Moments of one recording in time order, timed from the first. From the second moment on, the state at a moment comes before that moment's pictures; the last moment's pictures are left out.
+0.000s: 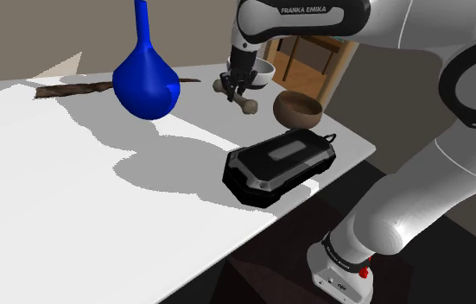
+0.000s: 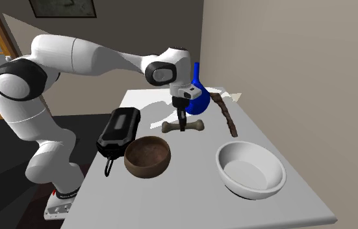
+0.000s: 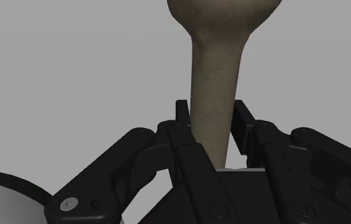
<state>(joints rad) -0.03 -0.09 0.05 -1.92 -0.03 1.87 0.16</state>
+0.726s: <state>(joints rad) -0.03 -0.09 0.05 -1.77 -0.03 1.72 0.15</state>
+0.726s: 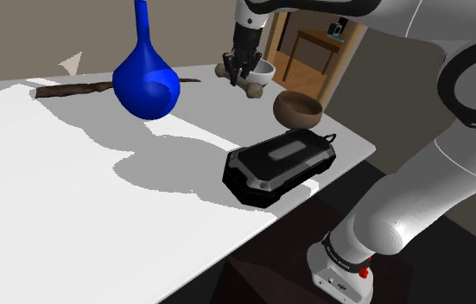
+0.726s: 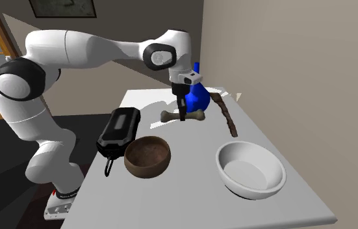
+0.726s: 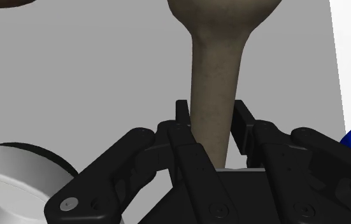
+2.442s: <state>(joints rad) -0.12 -0.42 -0.09 -1.92 -0.07 1.55 -0.07</state>
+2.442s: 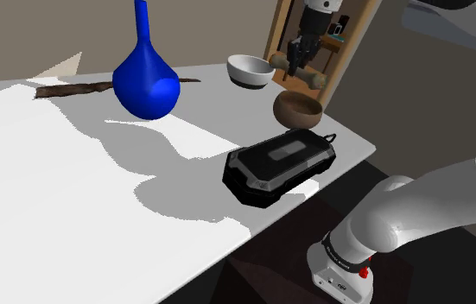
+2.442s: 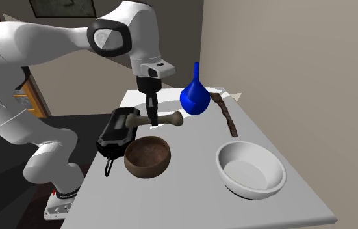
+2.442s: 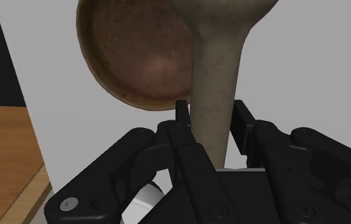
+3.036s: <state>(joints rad) -0.15 -0.53 -0.15 -2.06 -0.10 1.58 -0.15</state>
